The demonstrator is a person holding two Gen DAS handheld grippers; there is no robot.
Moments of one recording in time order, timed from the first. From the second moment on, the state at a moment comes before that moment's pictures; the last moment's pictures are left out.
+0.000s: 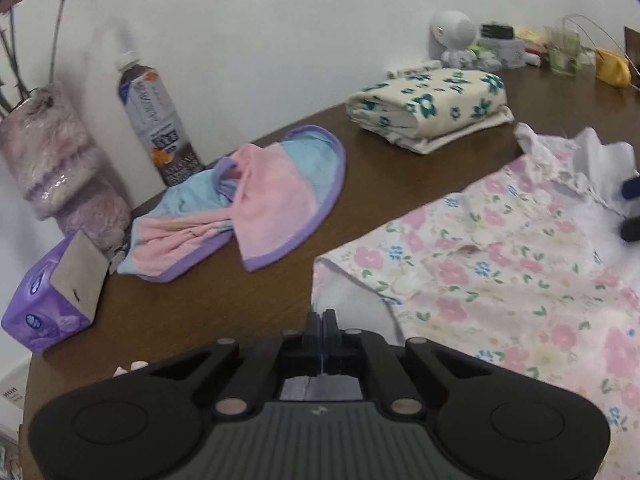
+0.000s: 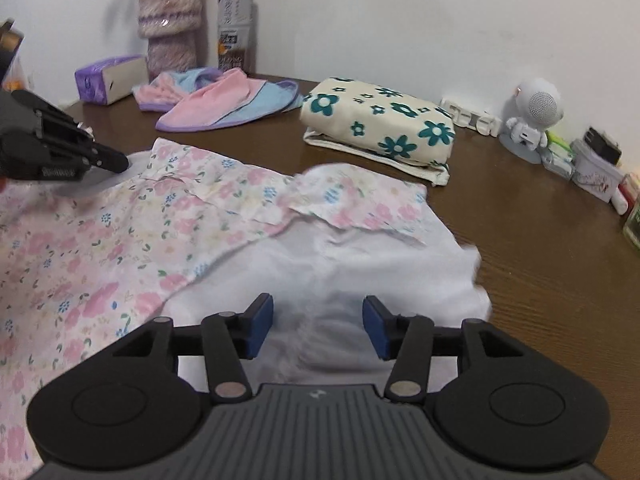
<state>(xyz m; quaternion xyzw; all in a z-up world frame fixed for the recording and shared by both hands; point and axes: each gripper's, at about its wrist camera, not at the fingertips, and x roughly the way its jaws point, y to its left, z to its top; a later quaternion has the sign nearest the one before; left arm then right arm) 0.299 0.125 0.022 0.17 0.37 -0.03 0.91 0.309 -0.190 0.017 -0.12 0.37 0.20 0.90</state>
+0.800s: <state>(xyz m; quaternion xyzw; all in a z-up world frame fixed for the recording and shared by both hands) 0.139 0.148 0.039 0.04 0.38 -0.08 0.92 0.242 -0.205 0.023 -0.12 0.39 0.23 0.88</state>
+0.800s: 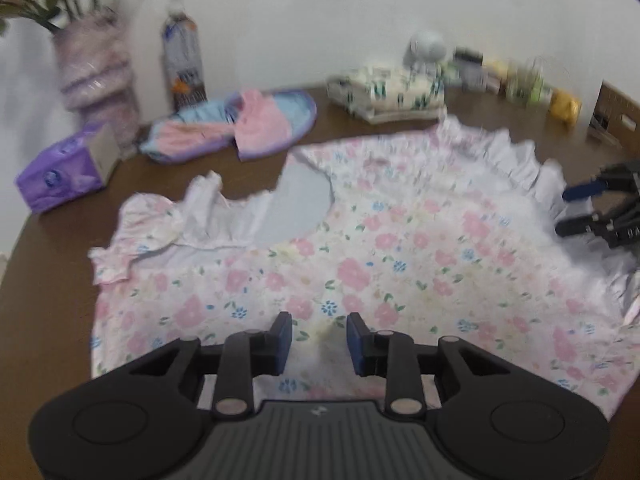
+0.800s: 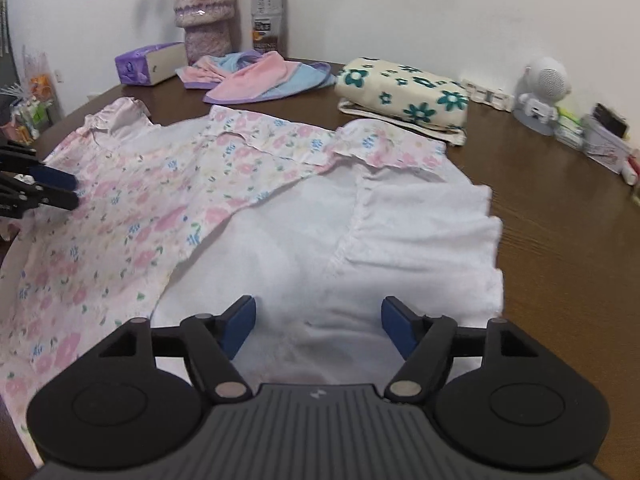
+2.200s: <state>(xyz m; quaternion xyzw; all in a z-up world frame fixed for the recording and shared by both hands) -0.030 0.070 0.037 -0.08 0.25 -0.08 0.96 0.052 -0.221 0.033 -0.04 0.28 0.21 0.94</state>
